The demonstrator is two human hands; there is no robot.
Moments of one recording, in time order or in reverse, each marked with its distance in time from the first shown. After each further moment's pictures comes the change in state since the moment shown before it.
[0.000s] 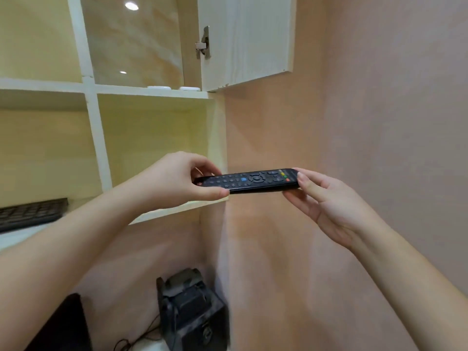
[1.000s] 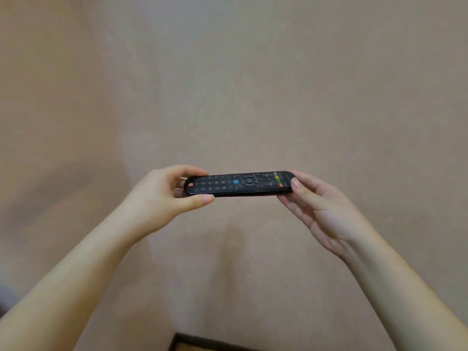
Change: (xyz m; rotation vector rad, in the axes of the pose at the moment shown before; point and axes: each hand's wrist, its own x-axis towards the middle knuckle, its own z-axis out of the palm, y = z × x) left_hand 0.005 0.190 0.221 -0.718 -0.437 0.394; right_hand -0.244 -0.057 -0.166 -0.066 0.819 -0.208
